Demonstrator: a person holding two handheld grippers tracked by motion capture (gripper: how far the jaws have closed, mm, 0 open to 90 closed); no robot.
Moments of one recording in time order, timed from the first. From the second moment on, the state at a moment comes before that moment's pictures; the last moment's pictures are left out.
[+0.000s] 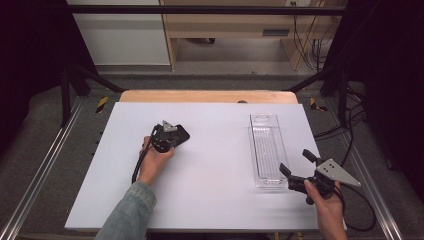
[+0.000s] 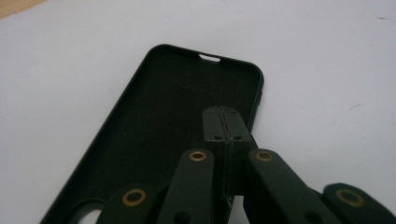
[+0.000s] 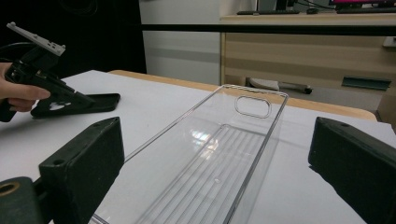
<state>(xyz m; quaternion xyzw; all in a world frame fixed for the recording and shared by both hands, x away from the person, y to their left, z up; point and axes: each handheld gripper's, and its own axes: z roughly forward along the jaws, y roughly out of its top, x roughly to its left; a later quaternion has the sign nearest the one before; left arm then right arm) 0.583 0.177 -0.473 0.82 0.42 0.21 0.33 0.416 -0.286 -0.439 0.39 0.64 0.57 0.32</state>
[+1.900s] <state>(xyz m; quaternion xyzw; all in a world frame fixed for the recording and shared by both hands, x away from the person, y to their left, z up) 0.438 0.110 -0.482 0.86 0.31 0.06 0.41 0.412 -0.284 -0.436 0.39 0.64 0.57 0.33</state>
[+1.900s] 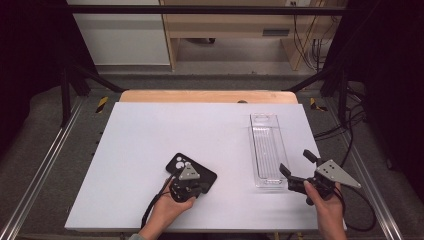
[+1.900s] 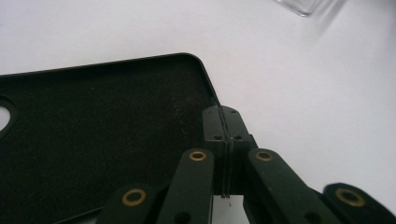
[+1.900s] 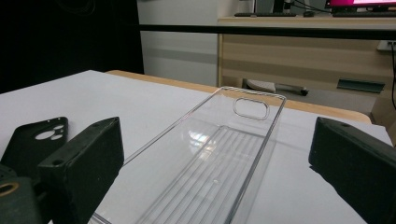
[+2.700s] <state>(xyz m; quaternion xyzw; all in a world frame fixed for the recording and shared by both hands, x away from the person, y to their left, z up) 0.394 0.095 -0.484 0.86 0.27 0.03 0.42 0.410 -0.280 -0.429 0.39 0.64 0.56 0.35</state>
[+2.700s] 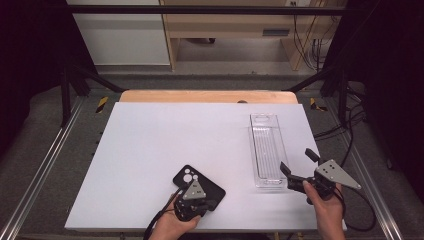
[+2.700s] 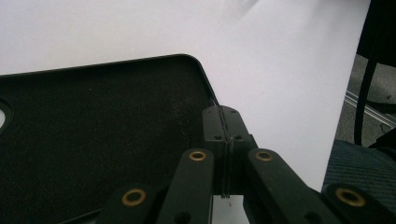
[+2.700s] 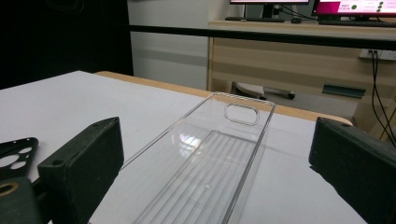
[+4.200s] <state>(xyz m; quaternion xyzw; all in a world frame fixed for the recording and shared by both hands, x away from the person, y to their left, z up) 0.421 0.226 -0.444 0.71 0.41 0.26 0.51 0.398 -0.094 -0.401 0.32 0.82 0.43 0.20</state>
